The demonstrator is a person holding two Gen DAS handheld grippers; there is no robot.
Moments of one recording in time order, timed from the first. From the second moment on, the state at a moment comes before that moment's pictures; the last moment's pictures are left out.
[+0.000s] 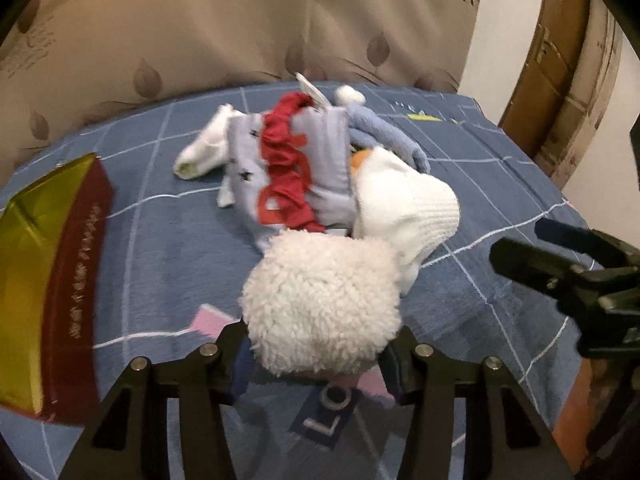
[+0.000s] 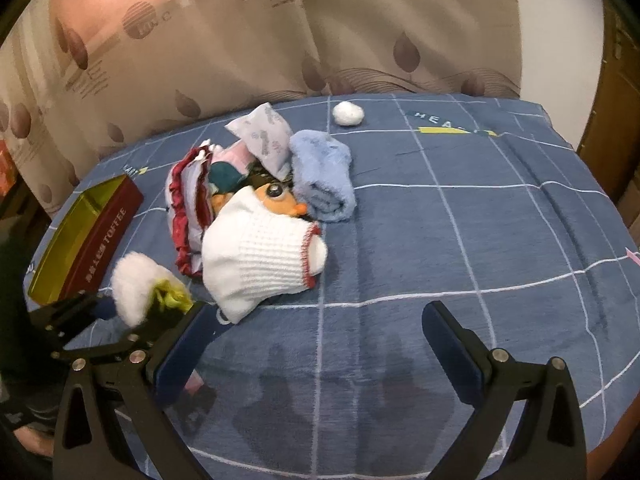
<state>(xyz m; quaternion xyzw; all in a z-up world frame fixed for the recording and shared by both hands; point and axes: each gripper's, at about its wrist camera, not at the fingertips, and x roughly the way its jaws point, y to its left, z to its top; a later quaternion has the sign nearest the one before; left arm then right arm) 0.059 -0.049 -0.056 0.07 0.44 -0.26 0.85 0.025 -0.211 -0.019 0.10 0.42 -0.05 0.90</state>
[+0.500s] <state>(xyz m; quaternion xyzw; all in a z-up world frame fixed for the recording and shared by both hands) 0.063 0.031 -0.015 0.06 0.42 -0.17 0.89 0.060 -0.187 -0.037 0.08 0.43 -0.03 0.90</state>
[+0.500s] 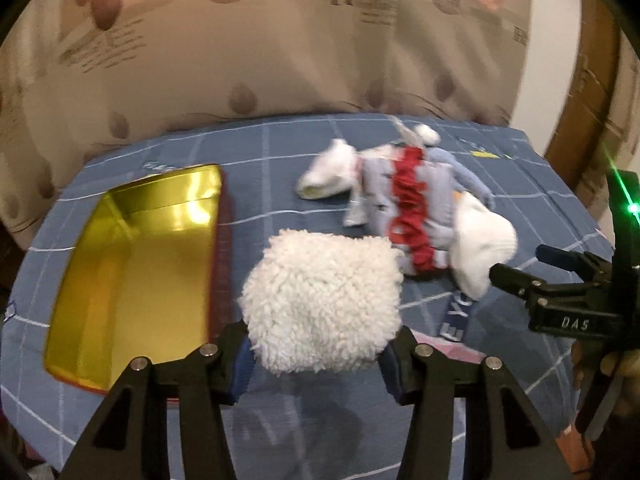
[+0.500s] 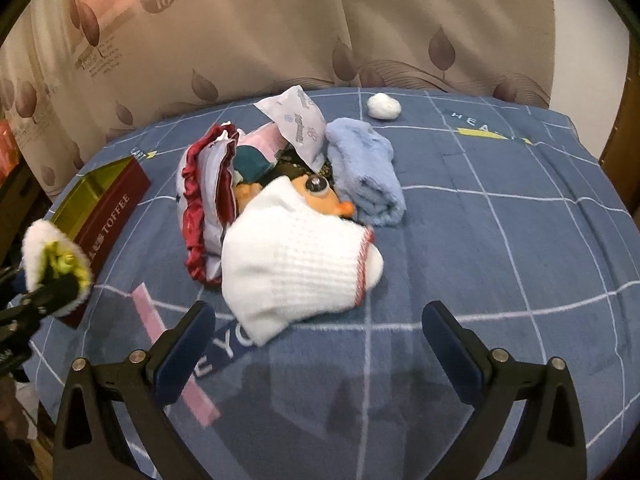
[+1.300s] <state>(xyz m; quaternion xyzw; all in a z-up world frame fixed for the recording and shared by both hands) 0.109 0.145 -0.024 0.02 0.44 -0.02 0.90 0.075 -0.201 -0.036 0.08 0.40 -0.05 0.91</state>
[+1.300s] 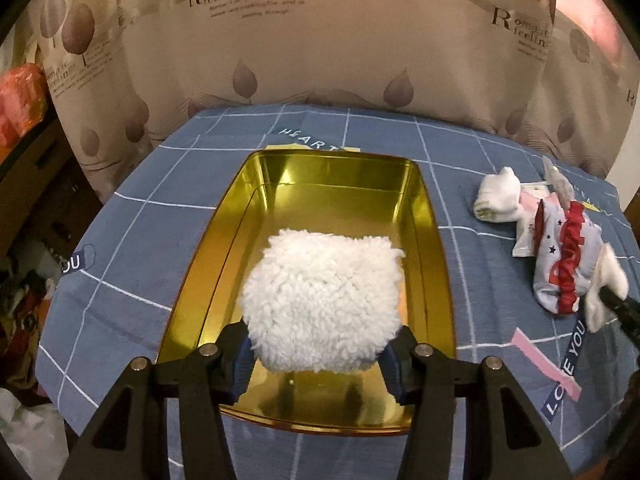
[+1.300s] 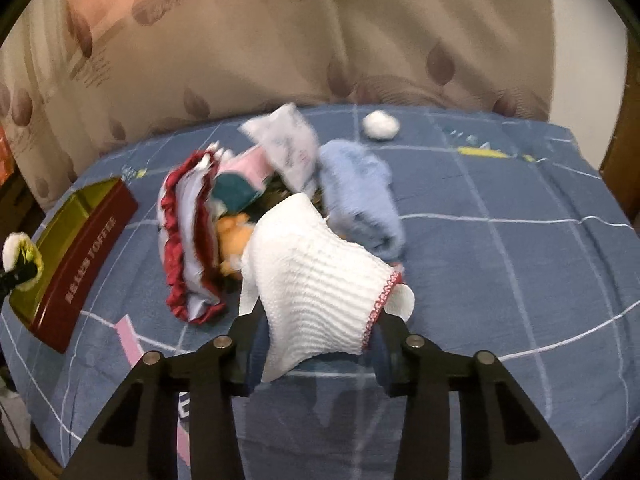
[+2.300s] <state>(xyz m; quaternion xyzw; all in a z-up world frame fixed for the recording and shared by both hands) 0.217 0.171 -0.052 0.03 0.53 0.01 0.85 0.082 -0.286 -0.056 0.10 0.41 -0.17 0.89</state>
